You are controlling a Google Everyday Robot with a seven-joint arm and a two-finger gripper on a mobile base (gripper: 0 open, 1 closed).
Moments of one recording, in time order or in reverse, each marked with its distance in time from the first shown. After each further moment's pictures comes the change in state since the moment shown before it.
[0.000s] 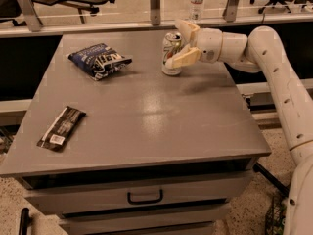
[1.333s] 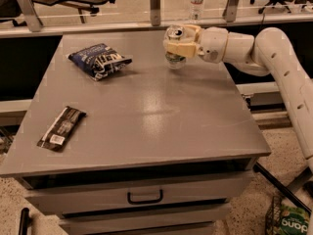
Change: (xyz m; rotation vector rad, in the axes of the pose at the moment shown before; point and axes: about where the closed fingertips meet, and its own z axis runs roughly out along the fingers) arm -0.007 -0.004 -0.012 0.117 0.029 -0.040
